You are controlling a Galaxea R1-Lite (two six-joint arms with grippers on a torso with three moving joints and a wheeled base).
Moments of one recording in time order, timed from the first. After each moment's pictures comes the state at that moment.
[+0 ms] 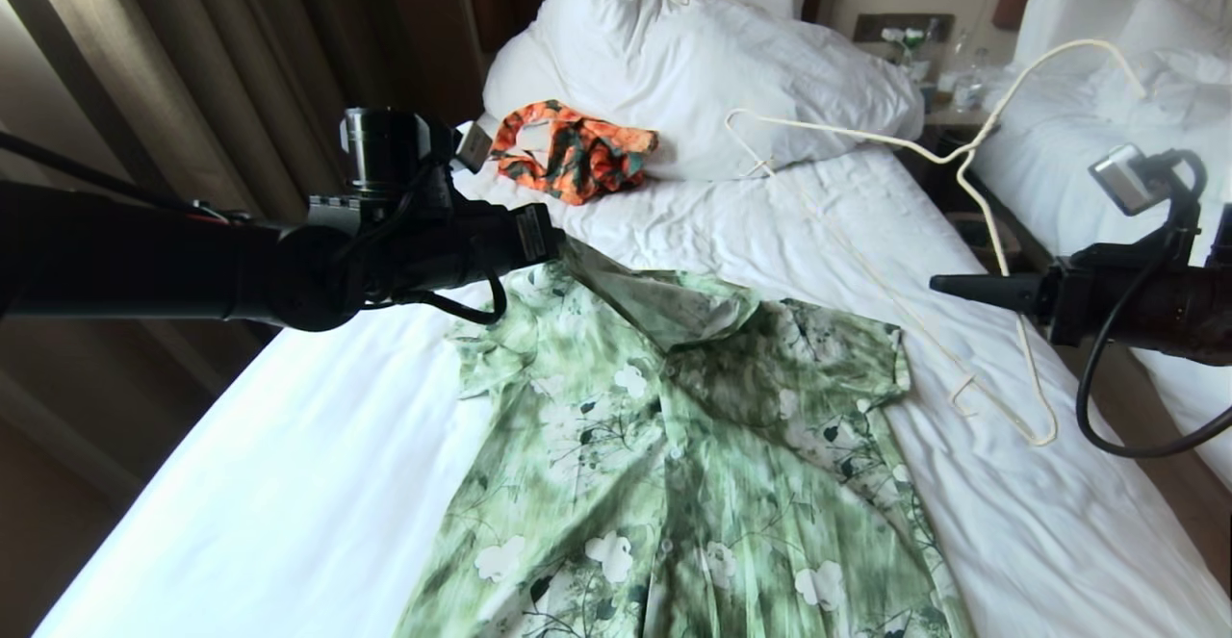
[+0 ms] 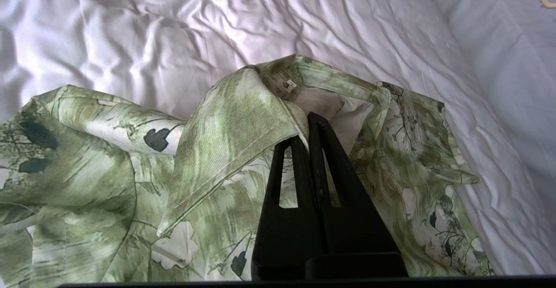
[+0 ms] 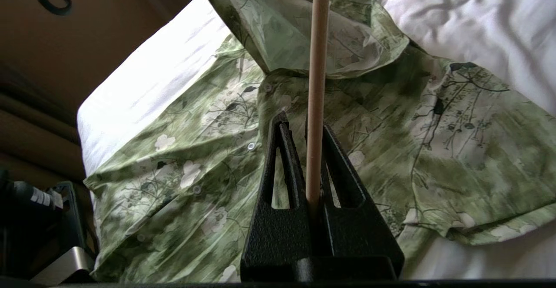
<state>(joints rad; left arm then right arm) -0.37 1.91 -1.40 -0.27 -0.13 -0.29 -0.03 1.65 -0.97 -0.49 0.95 0.07</state>
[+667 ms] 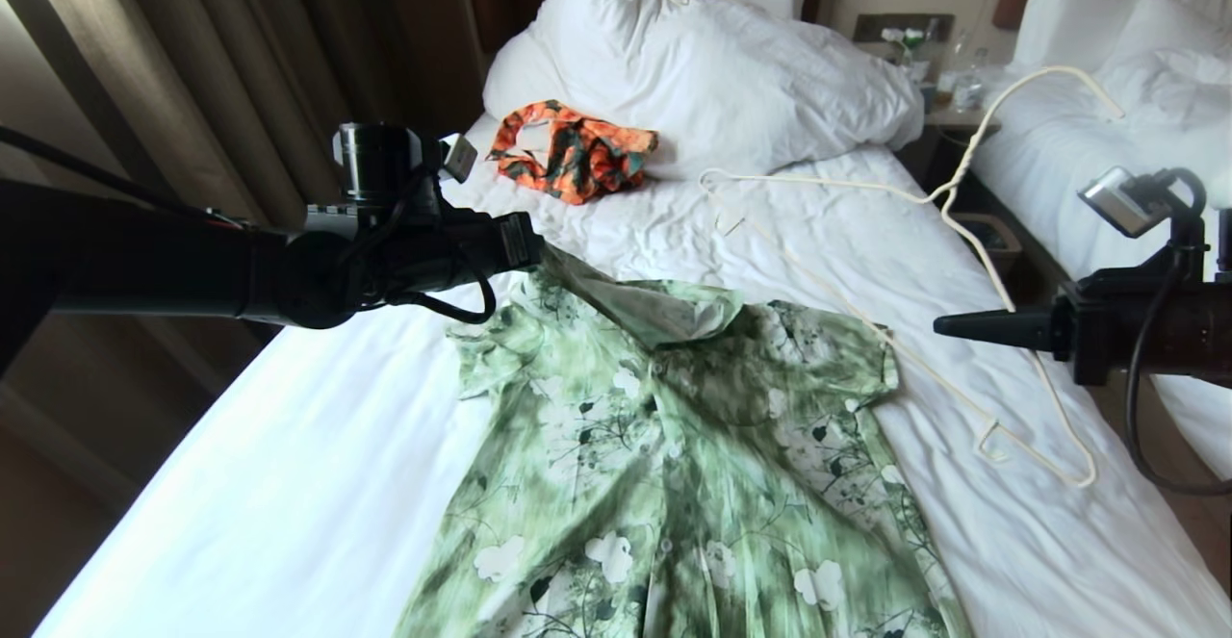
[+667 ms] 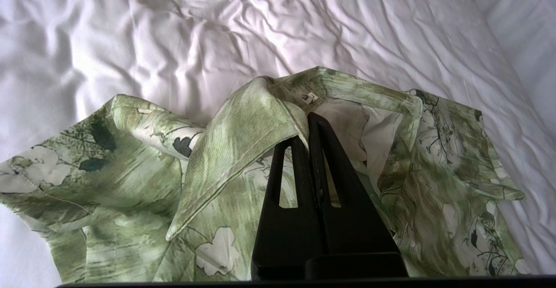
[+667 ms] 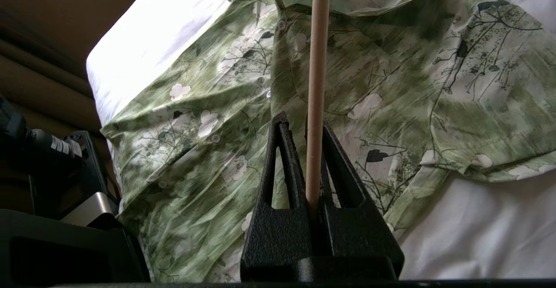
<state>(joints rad) -0.31 1.95 -1.42 -0.27 -0.13 -0.25 -0.01 1.58 -1.02 -0.11 0.95 -0.13</state>
